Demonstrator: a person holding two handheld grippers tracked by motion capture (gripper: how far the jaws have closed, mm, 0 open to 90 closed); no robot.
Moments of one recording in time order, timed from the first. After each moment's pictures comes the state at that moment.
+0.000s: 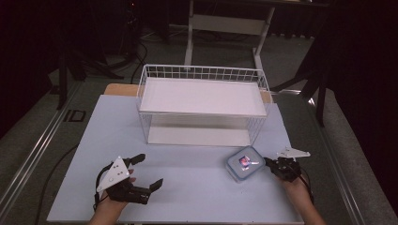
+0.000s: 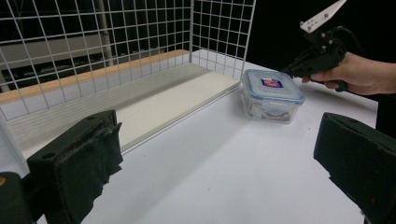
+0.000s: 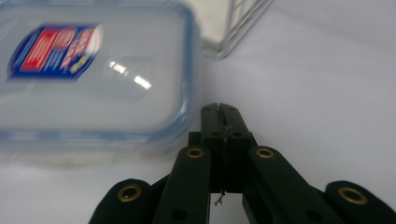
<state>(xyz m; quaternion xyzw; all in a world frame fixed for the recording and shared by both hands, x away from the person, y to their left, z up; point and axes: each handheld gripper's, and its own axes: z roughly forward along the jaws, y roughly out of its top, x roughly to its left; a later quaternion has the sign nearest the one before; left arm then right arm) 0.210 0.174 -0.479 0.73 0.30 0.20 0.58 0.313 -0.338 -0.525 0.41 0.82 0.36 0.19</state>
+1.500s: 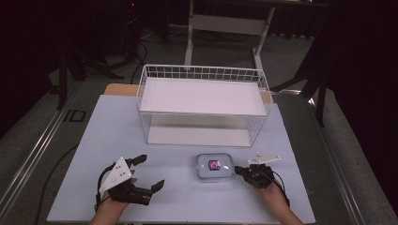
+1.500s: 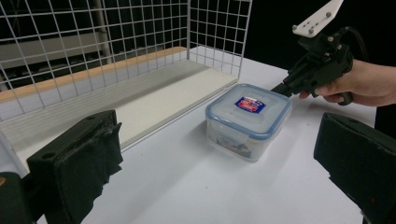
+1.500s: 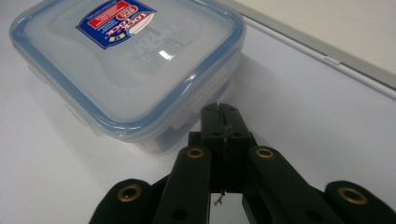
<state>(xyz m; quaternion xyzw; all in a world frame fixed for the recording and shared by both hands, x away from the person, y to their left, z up) 0.209 0.170 -0.480 0.74 0.29 0.20 0.58 0.293 -0.253 -0.526 0.35 0.84 0.39 0.11</state>
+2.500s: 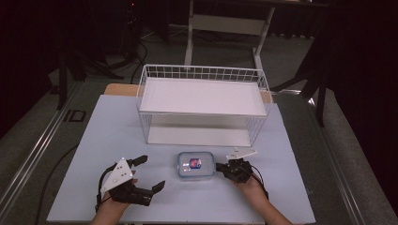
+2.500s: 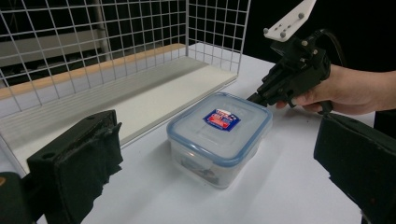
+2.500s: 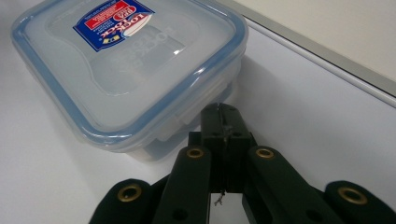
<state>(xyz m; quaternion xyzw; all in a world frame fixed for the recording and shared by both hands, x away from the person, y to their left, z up) 0.209 0.169 -0.481 0.74 0.29 0.20 0.57 0.310 -0.193 -0.533 0.33 0.85 0.40 0.08</state>
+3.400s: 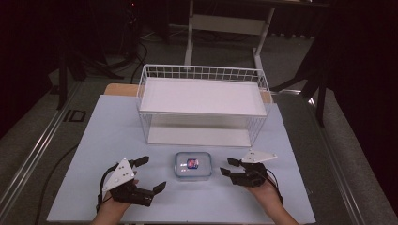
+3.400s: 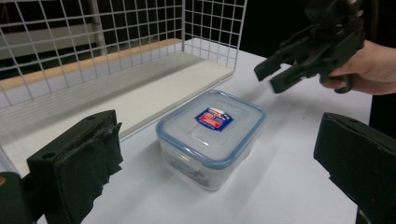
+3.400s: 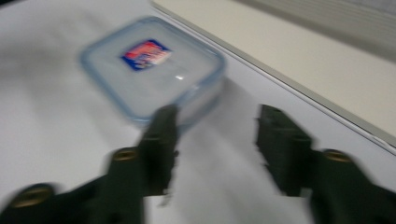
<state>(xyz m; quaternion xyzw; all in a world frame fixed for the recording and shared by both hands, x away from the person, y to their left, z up) 0.210 0.166 -0.483 0.75 0.29 0.18 0.57 0.284 -0.224 -0.497 0.30 0.83 0.45 0.10</state>
